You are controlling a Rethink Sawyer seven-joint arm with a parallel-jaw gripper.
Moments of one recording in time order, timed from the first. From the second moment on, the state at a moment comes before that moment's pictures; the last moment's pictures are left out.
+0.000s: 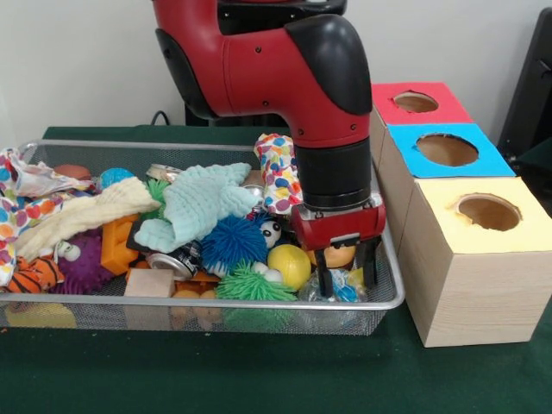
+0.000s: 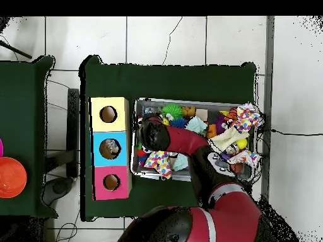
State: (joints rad) arm -0.38 -0.38 0.26 1.61 -0.09 0.10 1.32
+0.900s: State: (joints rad) arm -0.41 -0.48 0.38 1.56 -0.44 0.33 1.32
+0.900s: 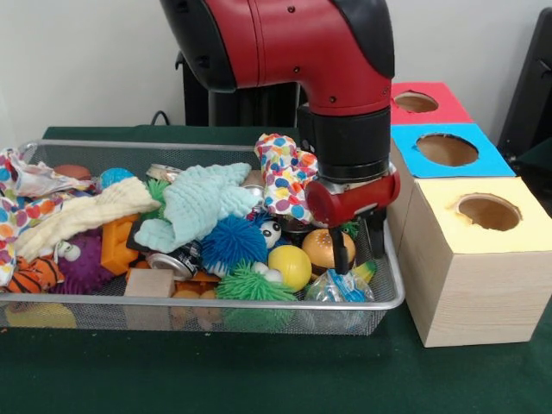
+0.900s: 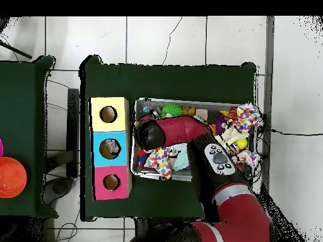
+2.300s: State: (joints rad) arm -0.58 -0.47 0.85 1.55 -0.81 0.64 0.20
